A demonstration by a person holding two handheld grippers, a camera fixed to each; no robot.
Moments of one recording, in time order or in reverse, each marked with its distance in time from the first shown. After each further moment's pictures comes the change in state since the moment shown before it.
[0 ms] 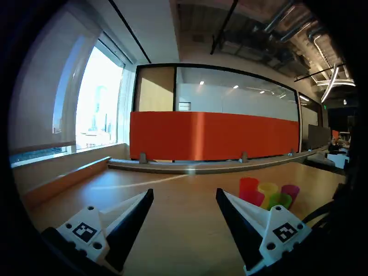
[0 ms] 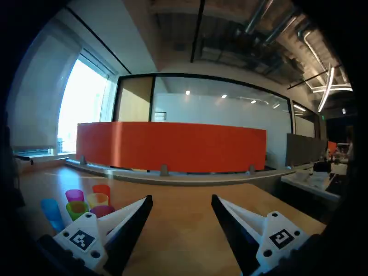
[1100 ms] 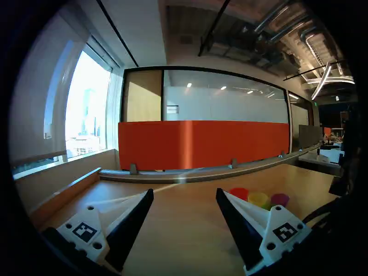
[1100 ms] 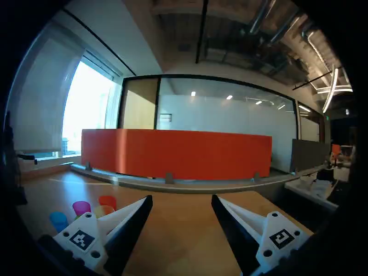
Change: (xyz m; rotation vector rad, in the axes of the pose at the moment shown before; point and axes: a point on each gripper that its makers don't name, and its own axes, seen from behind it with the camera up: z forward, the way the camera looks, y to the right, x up) left arm 0.050 0.018 0.007 -0.096 0.005 0.039; right arm 0.042 -0.005 0.004 0.058 -0.009 0.002
